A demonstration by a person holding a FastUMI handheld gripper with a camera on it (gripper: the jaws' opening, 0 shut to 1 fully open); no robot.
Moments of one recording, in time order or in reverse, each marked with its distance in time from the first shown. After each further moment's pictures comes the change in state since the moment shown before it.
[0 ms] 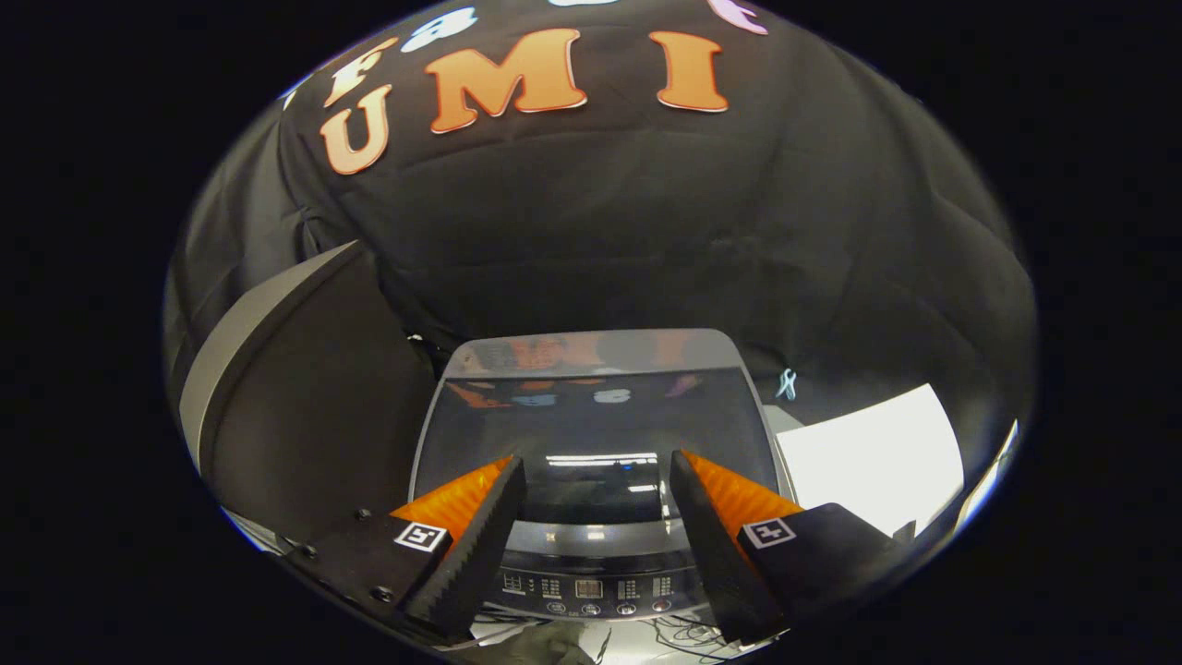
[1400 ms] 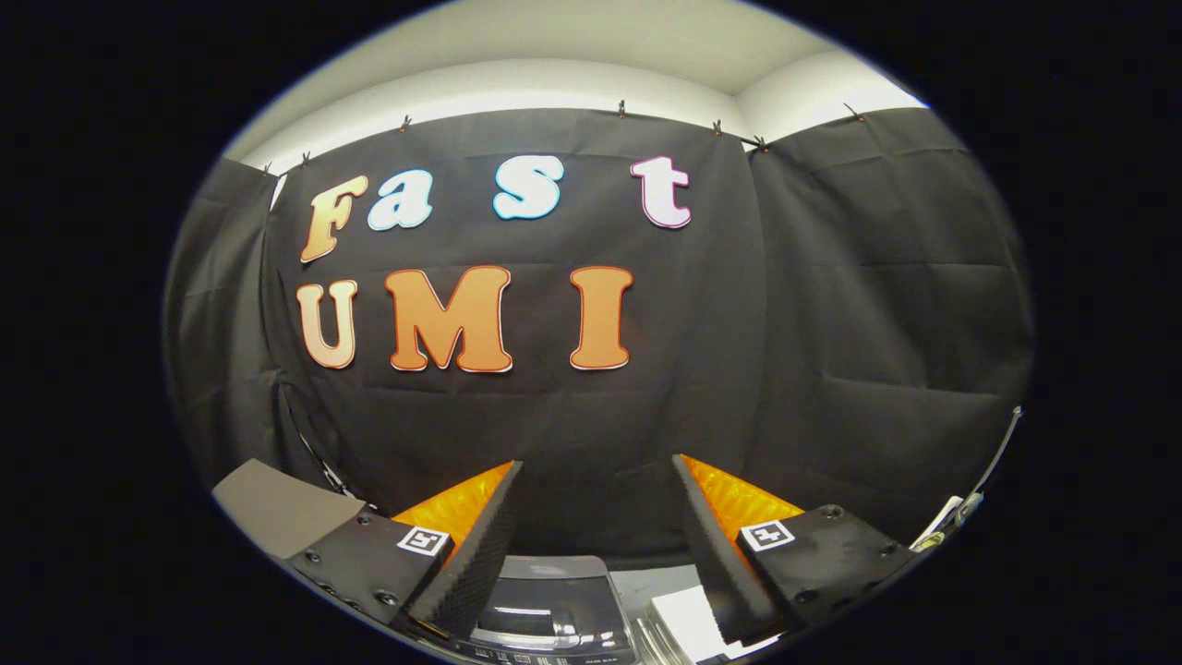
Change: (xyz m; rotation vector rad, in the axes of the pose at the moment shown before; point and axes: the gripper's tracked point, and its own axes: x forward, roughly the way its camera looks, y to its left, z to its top) arm -0.256 -0.064 0.269 -0.052 -0.622 -0.169
